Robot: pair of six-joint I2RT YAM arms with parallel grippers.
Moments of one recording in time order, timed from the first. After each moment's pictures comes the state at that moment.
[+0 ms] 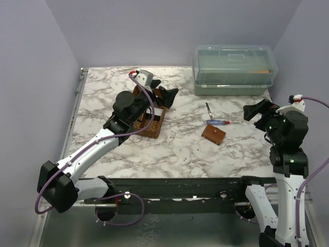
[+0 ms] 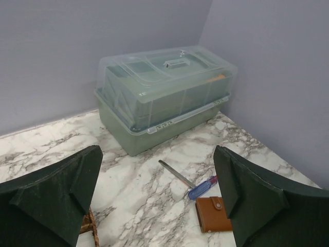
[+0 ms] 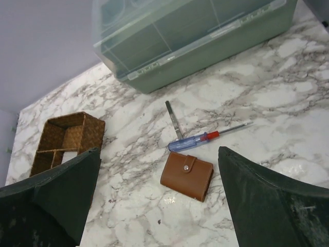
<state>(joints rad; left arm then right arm) -0.63 1.20 0.96 0.41 0.07 -0.22 -0.10 0.63 1.01 -0.61 -0.07 0.45</state>
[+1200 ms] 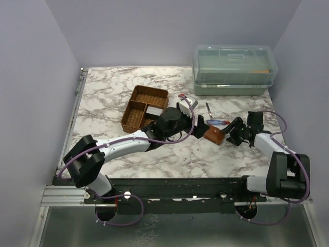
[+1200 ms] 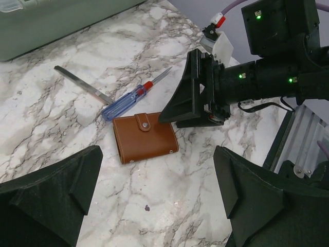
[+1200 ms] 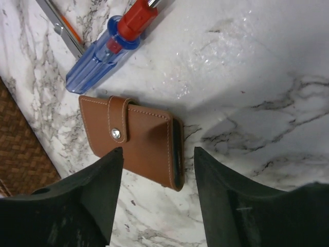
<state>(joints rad) -0.97 1.54 0.99 0.37 0.03 -0.34 -0.12 1.27 0.55 -0.22 -0.31 0.72</state>
